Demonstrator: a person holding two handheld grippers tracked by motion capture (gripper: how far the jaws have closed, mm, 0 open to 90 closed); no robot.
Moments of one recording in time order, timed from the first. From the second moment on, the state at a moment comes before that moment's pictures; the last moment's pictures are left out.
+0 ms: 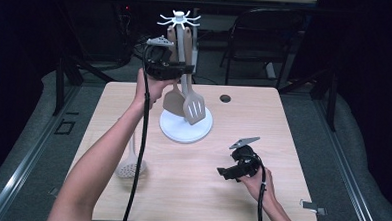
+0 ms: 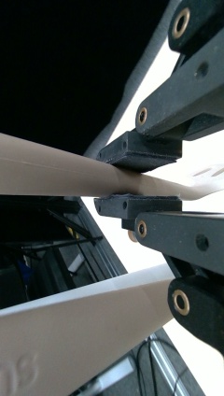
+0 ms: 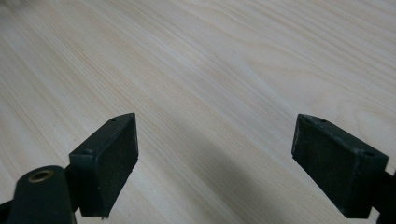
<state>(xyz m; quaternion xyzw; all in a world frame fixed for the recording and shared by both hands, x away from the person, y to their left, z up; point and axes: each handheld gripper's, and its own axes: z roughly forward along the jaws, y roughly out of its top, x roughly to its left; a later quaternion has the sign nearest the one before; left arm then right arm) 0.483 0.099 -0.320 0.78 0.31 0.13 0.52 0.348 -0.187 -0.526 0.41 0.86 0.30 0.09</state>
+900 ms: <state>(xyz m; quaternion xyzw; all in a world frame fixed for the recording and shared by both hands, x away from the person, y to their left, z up) 0.491 0.107 -0.329 0.76 0.35 0.12 0.54 0.347 -0.183 -0.526 0.39 0.86 0.30 0.09</state>
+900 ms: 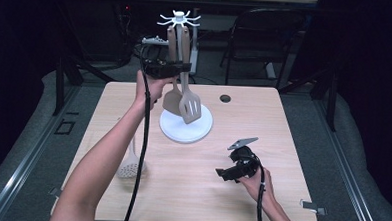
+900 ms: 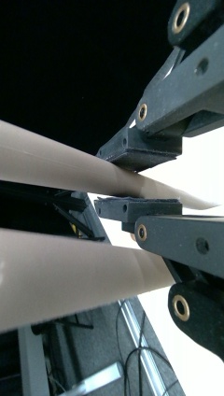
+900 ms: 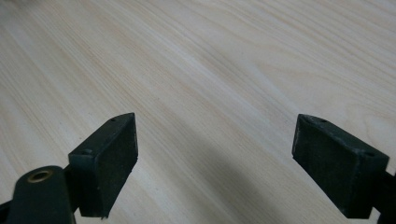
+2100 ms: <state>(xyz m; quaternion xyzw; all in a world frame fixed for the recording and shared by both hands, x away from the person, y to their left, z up) 0.477 0.153 -0.328 0.78 0.35 0.15 0.49 0.347 -0.181 -0.528 0.39 0.86 0.30 0.09</state>
